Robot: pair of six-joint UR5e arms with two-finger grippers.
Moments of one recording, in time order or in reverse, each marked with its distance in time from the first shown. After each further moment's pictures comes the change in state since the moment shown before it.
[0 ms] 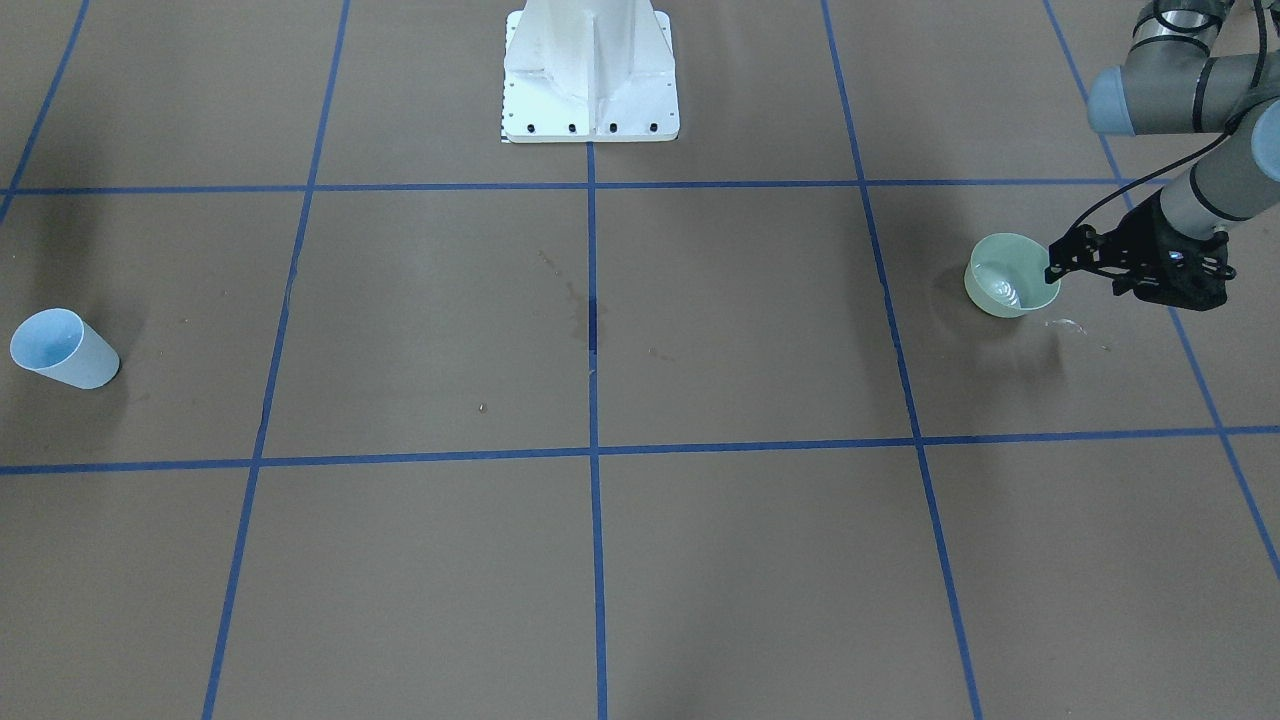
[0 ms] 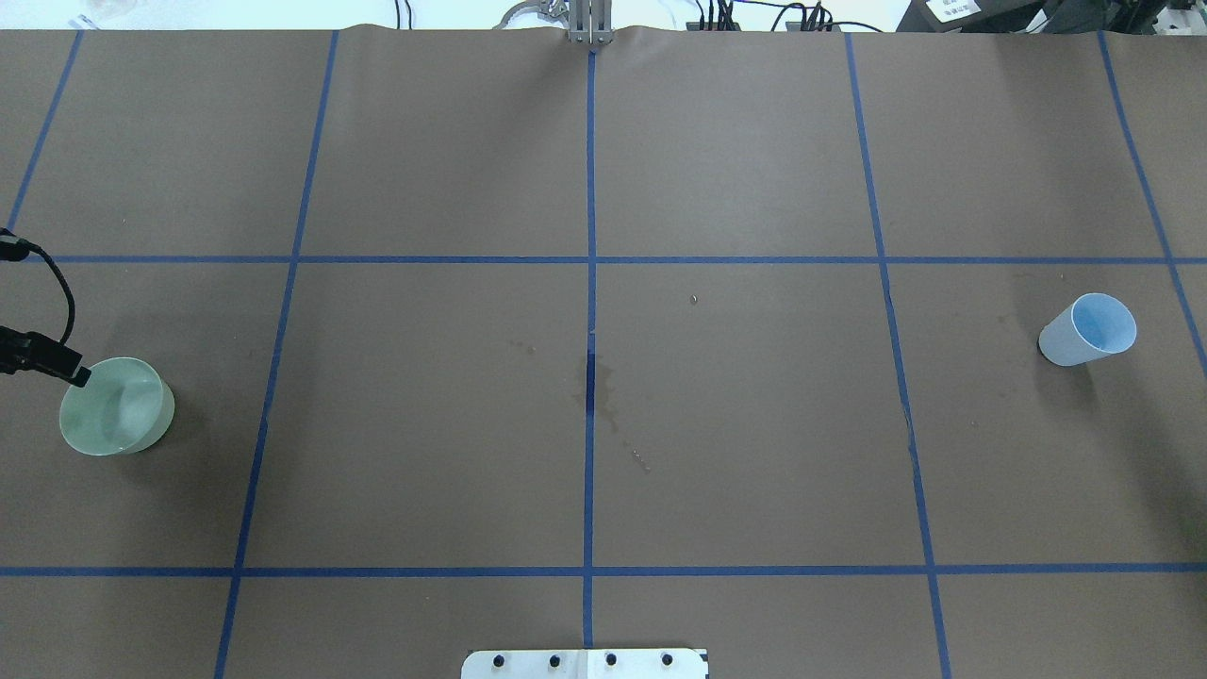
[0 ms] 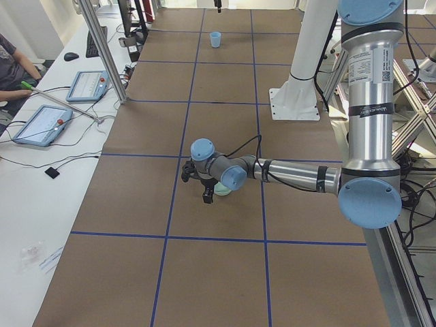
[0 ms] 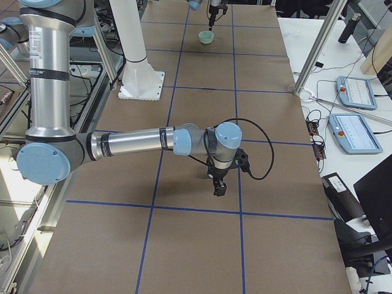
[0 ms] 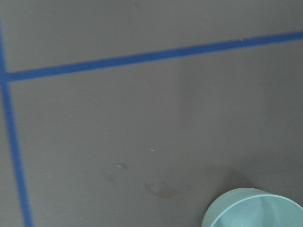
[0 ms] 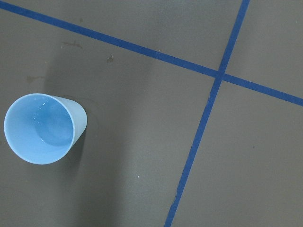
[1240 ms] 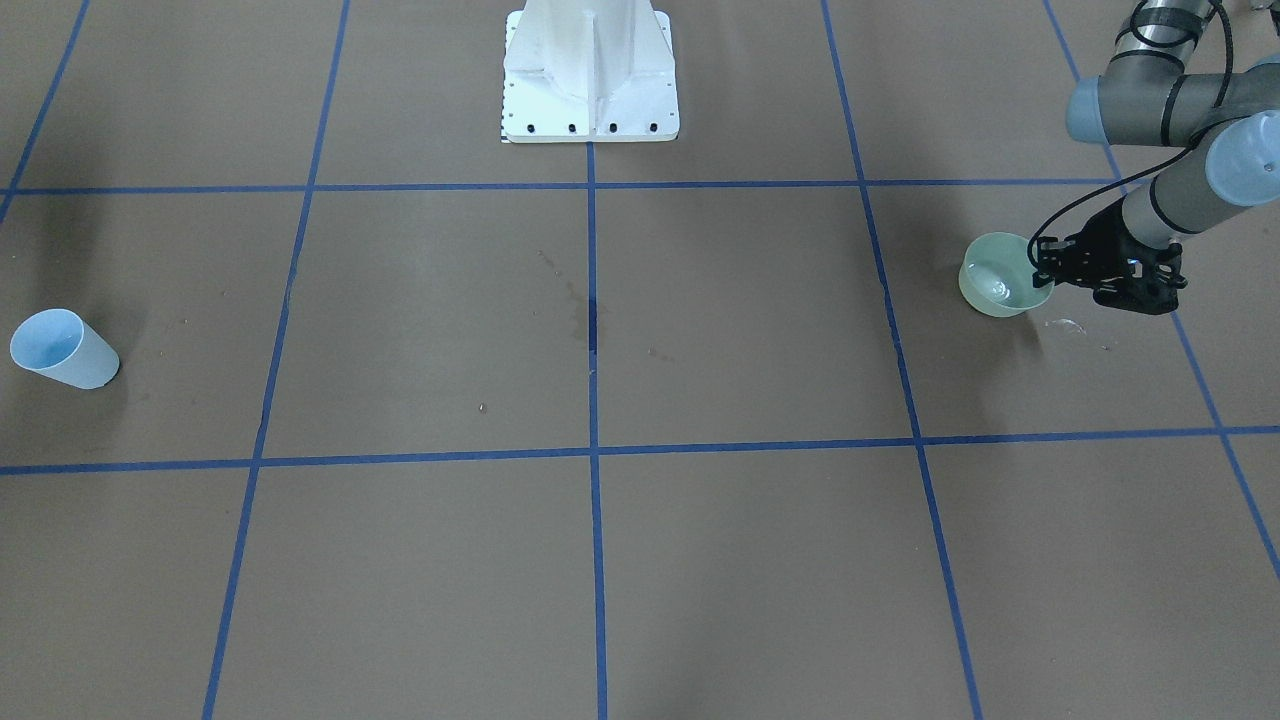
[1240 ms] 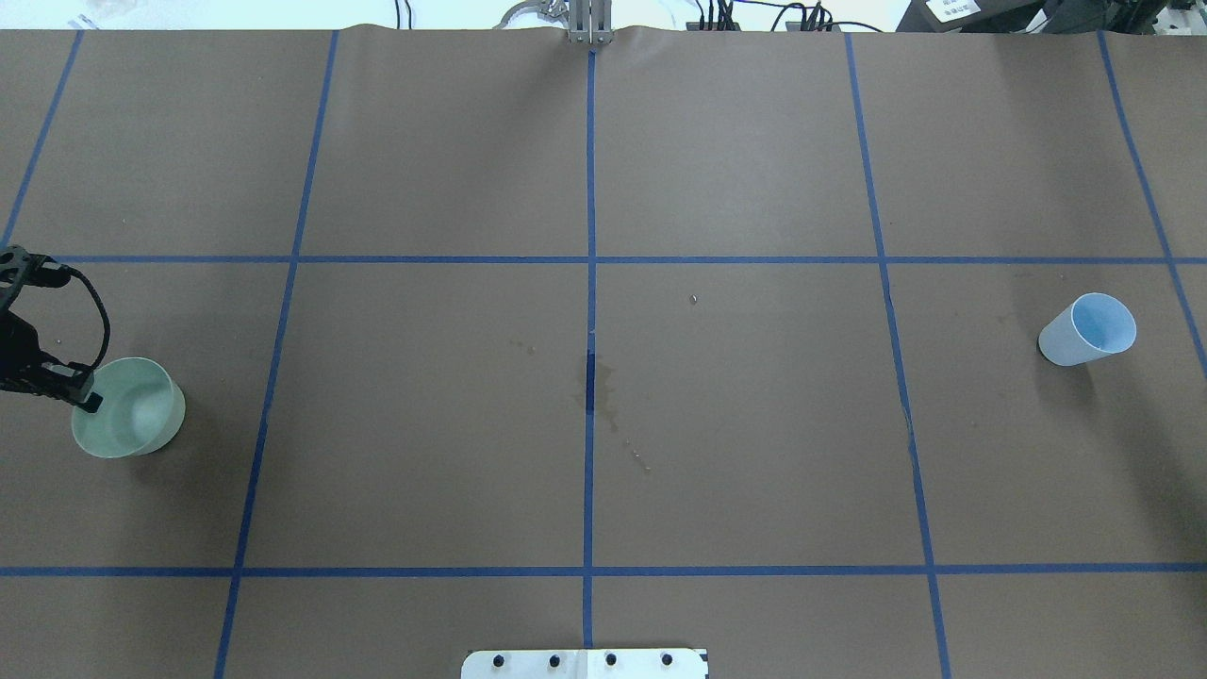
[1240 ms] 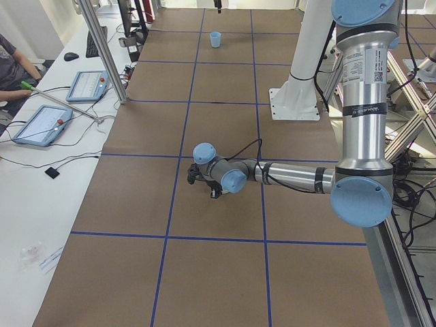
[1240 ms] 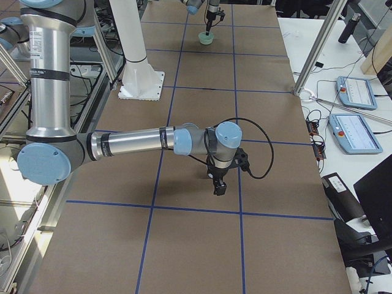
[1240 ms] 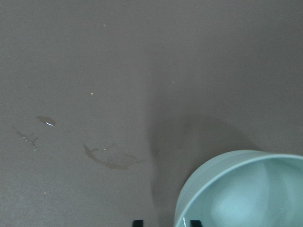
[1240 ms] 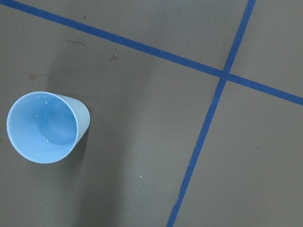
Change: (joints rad) left arm 0.049 -0.038 0.050 -0.023 -0.083 -0.076; right arm -0.007 0.000 0.004 0.000 0.000 -0.001
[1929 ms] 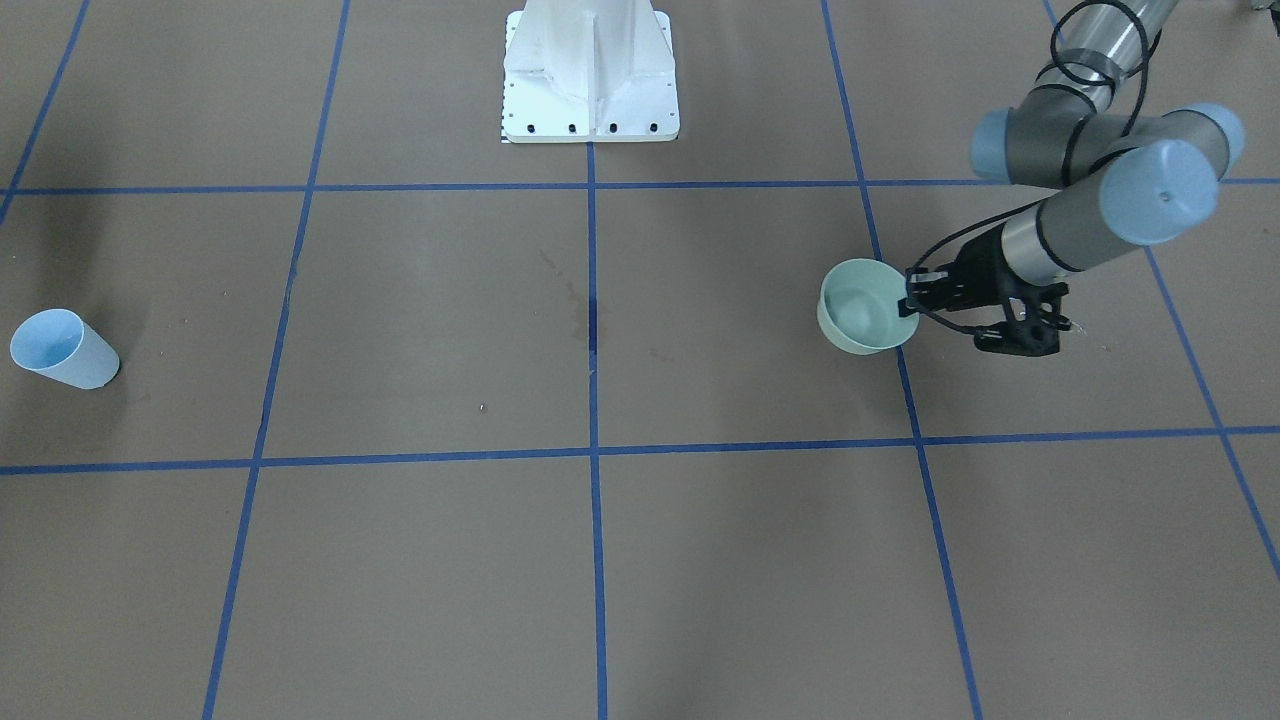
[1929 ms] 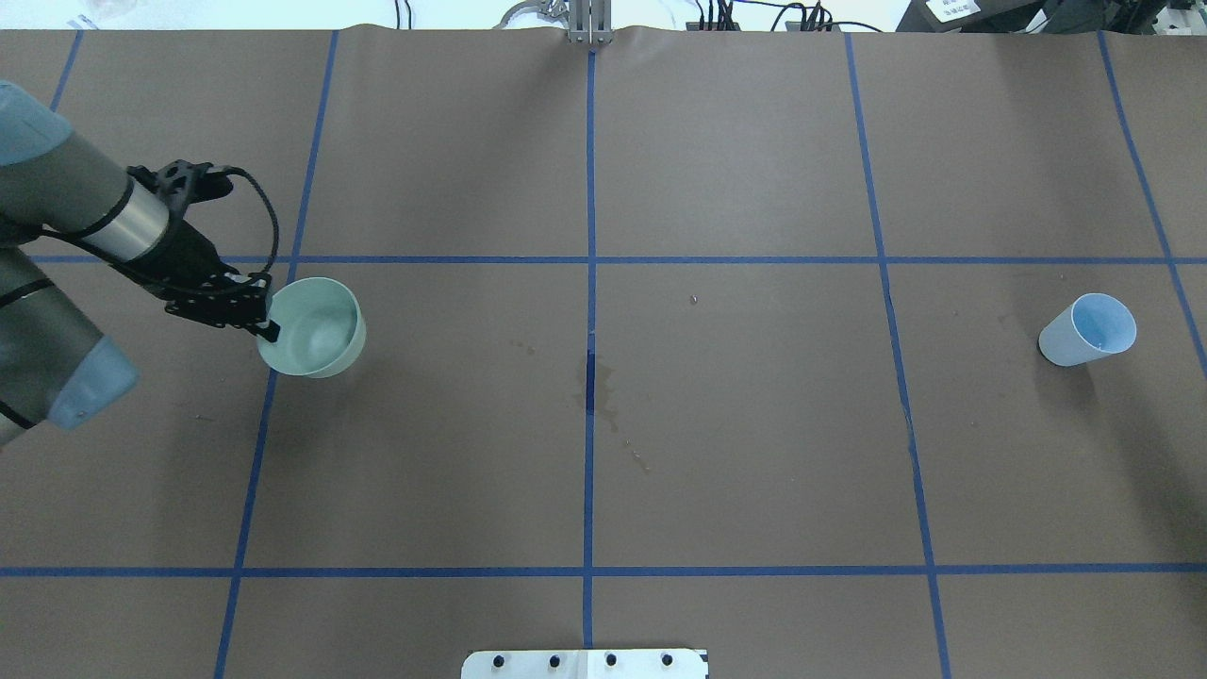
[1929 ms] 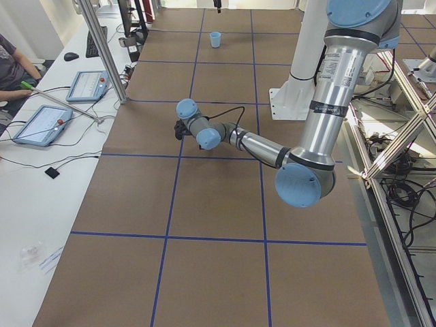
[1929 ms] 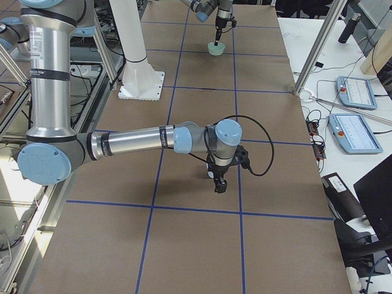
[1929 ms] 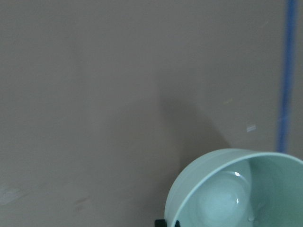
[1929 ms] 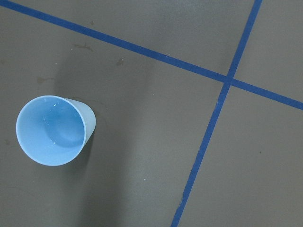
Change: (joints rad) left arm 0.094 -0.360 0.002 0.058 -0.070 -0.425; right arm -0.001 0.001 0.013 0.002 0.008 0.001
